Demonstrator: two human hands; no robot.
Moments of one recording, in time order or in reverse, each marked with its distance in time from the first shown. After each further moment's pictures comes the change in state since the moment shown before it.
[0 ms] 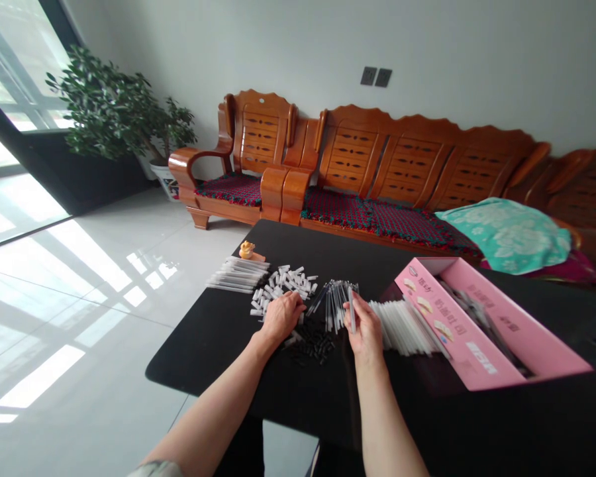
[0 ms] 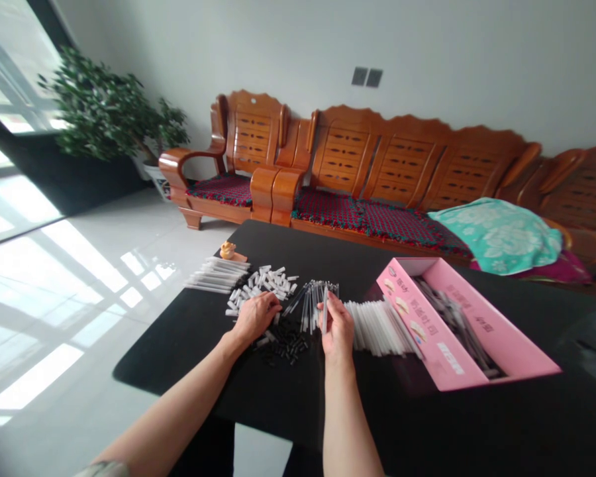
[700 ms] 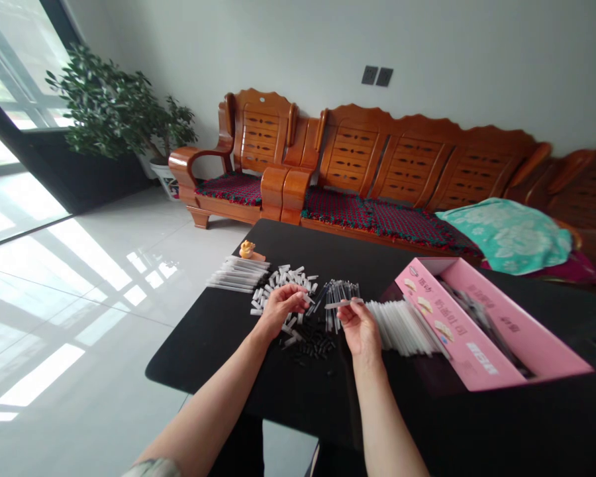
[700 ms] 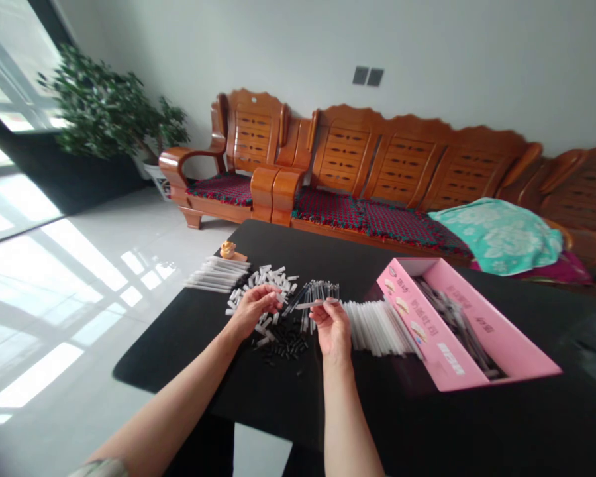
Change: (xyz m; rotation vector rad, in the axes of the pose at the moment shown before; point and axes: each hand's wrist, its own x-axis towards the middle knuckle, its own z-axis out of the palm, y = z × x) left_hand 0.006 -0.005 0.002 -1.379 -0.055 -0.140; right_hand 0.001 0.003 -0.003 0.187 -0.079 0.082
